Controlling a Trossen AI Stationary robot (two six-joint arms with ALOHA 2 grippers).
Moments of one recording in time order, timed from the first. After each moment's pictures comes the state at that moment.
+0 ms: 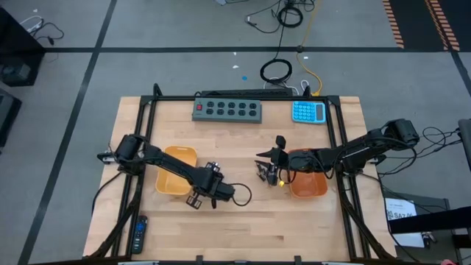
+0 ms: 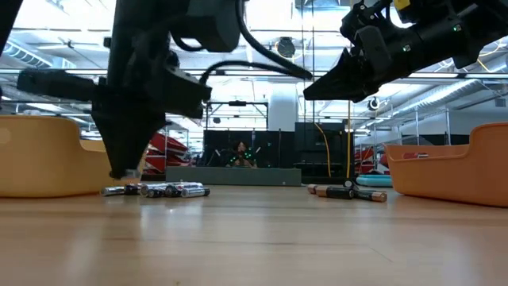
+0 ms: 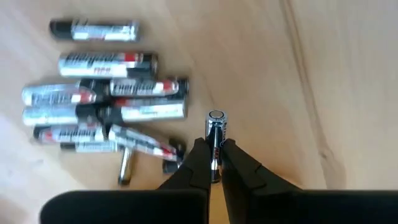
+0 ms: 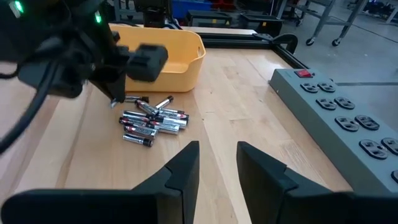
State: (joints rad) left arm -0.30 1.96 1.36 -1.15 -0.09 0.14; right arm 0.16 1.36 0.50 0.53 0.40 0.06
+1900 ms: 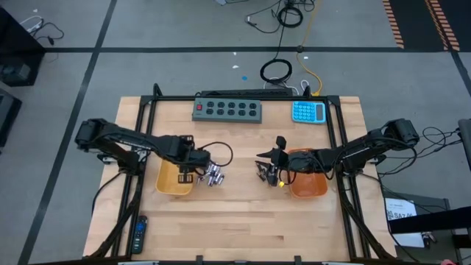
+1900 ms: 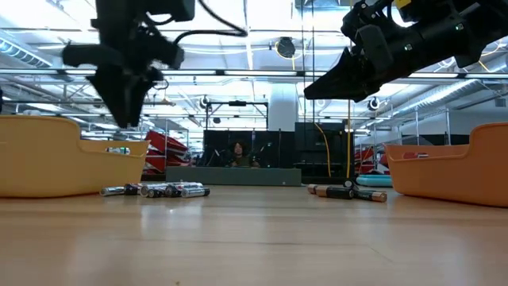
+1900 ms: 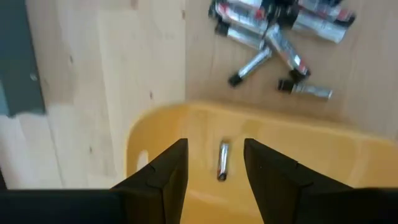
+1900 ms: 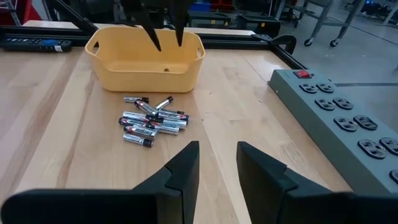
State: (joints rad) left arm -0.11 1.51 1.11 -1.12 -0.21 -0.13; right arm 0.17 1.36 0.50 0.53 0.42 0.07
